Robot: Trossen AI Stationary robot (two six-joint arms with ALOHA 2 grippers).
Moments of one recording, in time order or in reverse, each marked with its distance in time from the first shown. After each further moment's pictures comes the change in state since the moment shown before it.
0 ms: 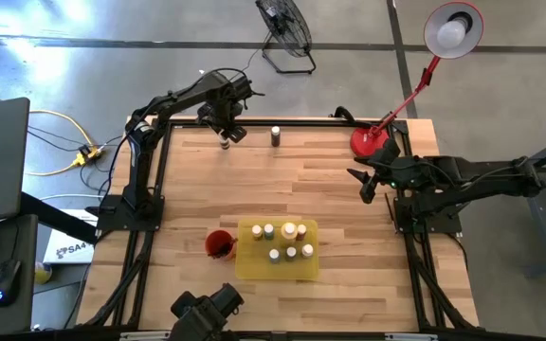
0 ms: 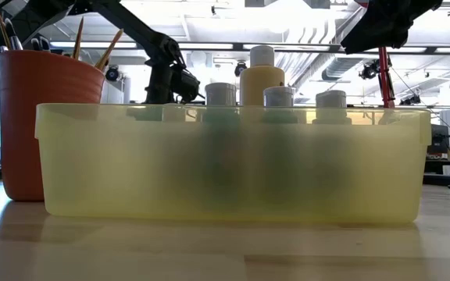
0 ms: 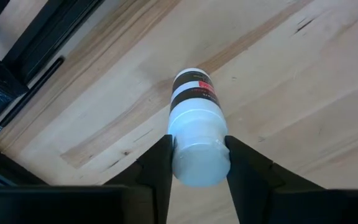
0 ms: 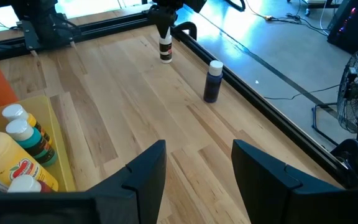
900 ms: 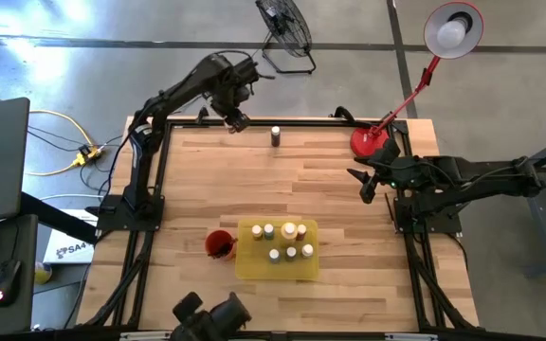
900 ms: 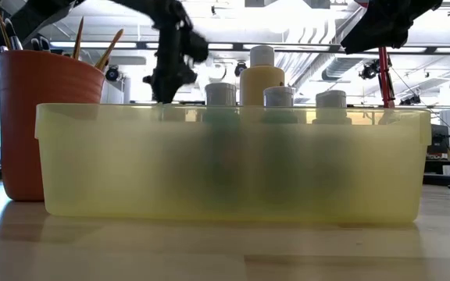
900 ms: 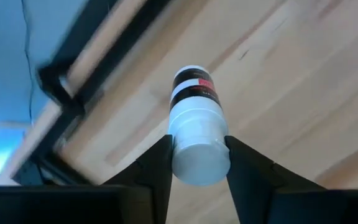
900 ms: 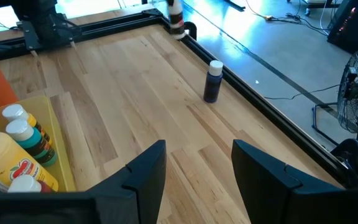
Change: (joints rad) left arm -0.075 0.002 0.364 -0.226 -0.060 0.064; right arm 0.000 0.000 0.000 0.000 0.000 0.003
